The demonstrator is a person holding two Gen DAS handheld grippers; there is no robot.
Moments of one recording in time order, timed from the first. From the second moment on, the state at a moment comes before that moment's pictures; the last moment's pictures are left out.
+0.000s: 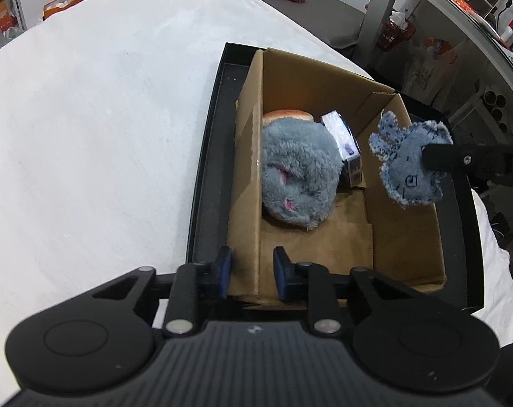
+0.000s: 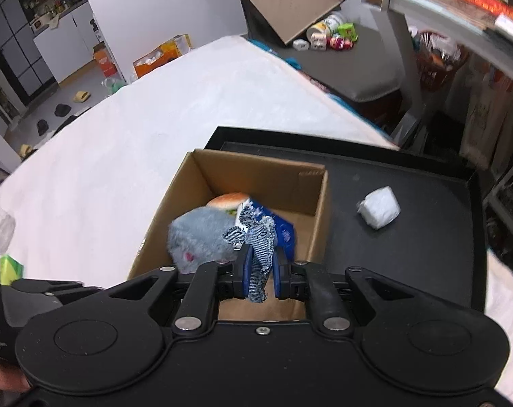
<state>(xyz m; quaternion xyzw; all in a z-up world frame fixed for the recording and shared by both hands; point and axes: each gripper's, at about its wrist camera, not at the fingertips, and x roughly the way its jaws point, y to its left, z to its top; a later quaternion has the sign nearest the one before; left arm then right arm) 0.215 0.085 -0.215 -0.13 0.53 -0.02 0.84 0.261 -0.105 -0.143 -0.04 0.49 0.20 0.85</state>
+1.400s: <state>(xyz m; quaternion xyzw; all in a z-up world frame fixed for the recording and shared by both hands) 0.225 0.057 -0.197 -0.06 0.53 0.01 0.85 0.252 -0.188 -0.177 0.00 0.50 0.14 0.85</state>
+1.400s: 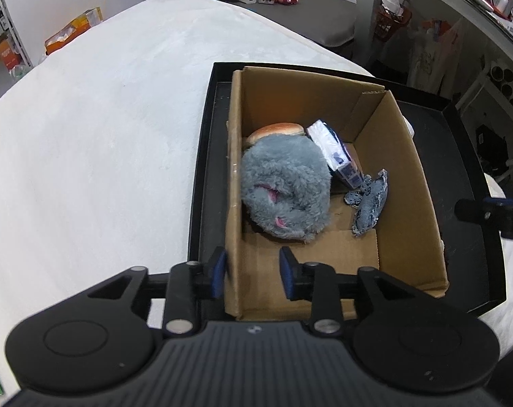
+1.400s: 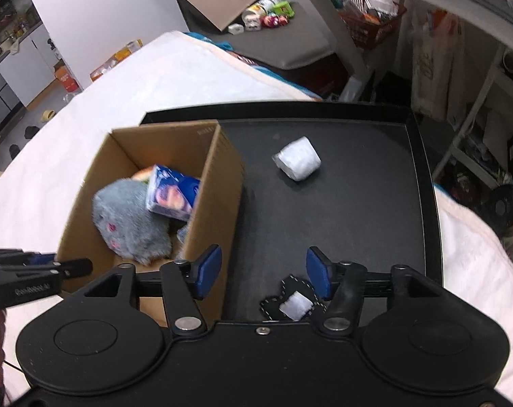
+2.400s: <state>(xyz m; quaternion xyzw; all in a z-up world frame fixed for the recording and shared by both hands) 0.247 0.012 -0.203 0.03 0.54 0.02 0.84 0.243 -0.208 -0.262 -0.01 0.56 0.14 0.82</state>
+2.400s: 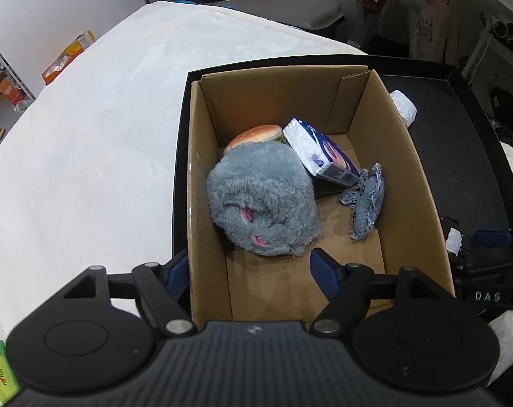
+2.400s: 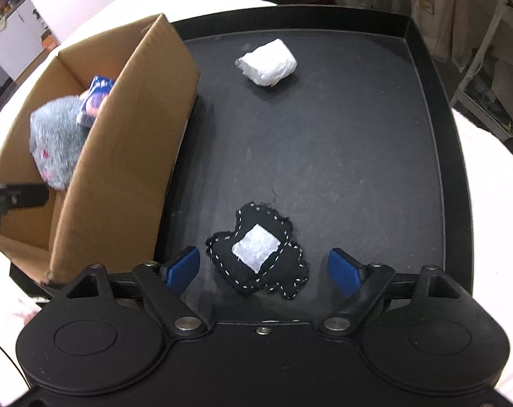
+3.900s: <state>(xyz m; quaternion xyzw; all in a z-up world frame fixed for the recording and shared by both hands) 0.246 0.019 -0.202 0.02 0.55 0.03 0.84 0.253 -0.230 -0.230 -0.04 0.53 0.11 0.84</state>
